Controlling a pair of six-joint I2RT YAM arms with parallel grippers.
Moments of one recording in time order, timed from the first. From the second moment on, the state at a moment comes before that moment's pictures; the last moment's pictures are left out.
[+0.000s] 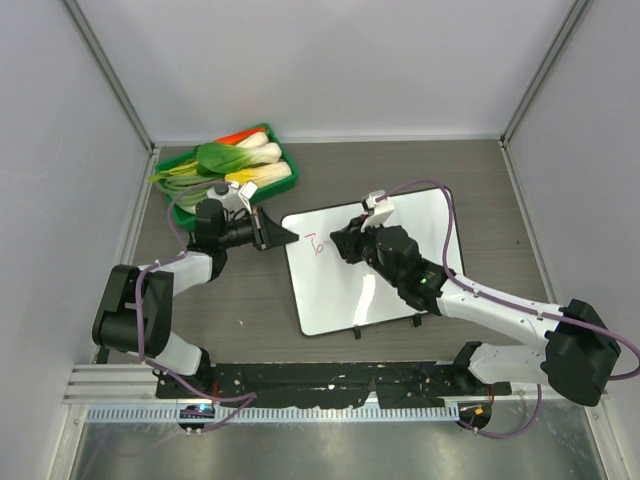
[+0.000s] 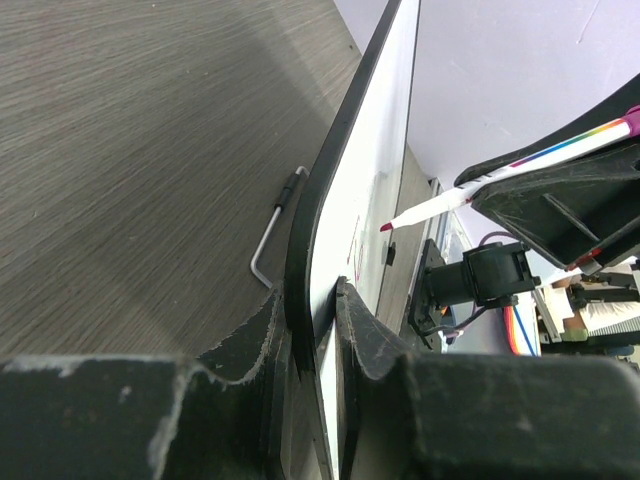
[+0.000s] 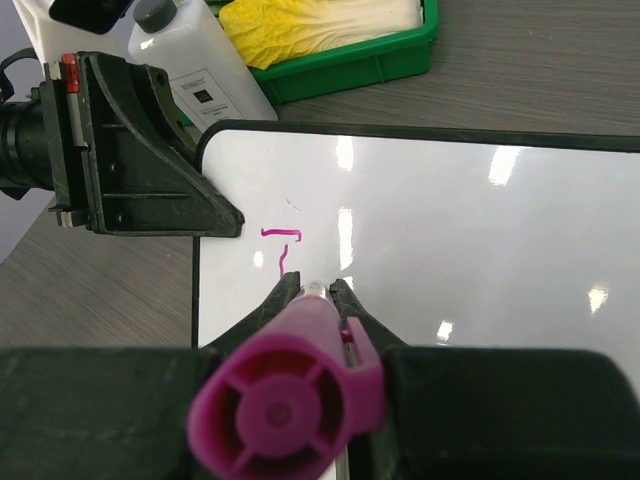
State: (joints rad) left arm -0.19 1.52 0.63 0.64 0.99 -0.67; right arm 0.87 1.19 0.71 0.29 0.24 0.40
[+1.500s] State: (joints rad) left arm -0.19 1.52 0.64 0.61 0.99 -0.65; right arm 0.87 1.20 0.69 0.25 0.24 0.41
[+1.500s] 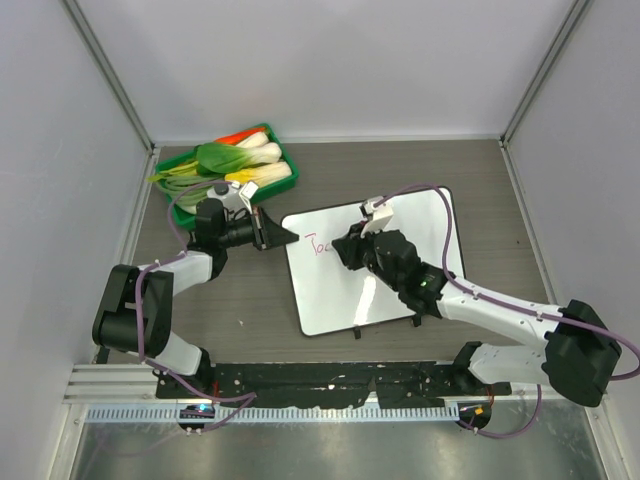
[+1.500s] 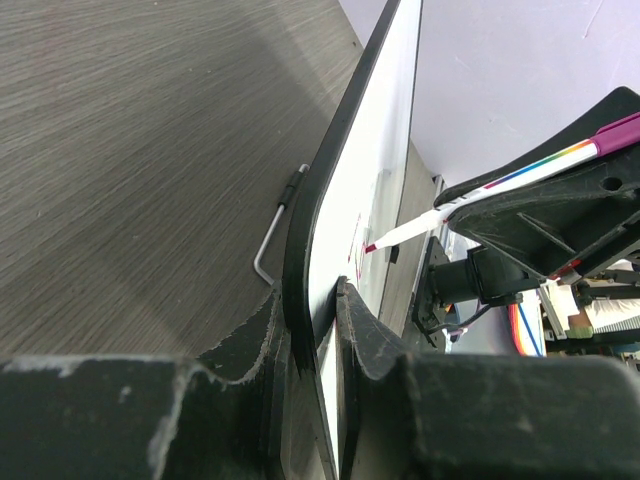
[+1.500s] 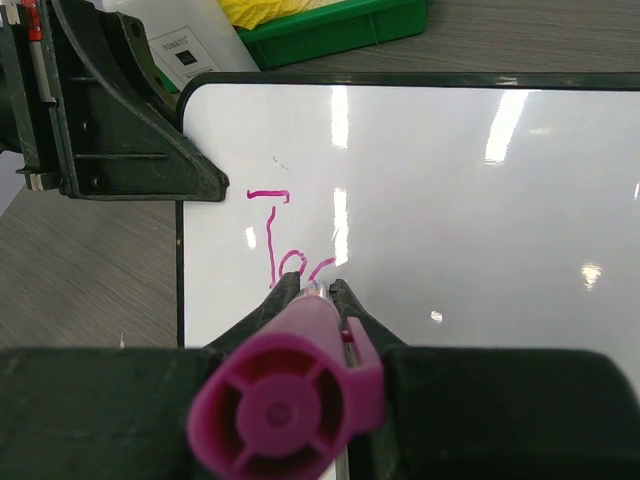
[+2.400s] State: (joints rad) left arm -0.19 1.52 0.64 0.60 0.99 -0.65; right arm 0.87 1.16 0.74 0.20 0.32 0.39
